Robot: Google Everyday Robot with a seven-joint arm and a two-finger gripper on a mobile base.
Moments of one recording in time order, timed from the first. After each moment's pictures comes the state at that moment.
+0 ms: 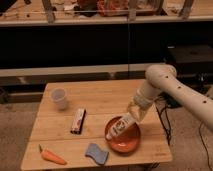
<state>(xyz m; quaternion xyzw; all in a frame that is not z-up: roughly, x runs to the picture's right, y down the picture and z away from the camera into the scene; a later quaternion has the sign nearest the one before) 0.150 0.117 0.722 -0.29 -0.28 -0.28 0.87</state>
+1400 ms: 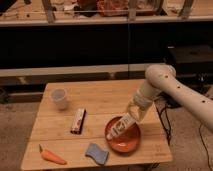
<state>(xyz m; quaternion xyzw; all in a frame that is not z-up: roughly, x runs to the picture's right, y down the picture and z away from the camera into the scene) 0.147 0.119 0.725 -0.29 -0.29 -0.29 0.86</state>
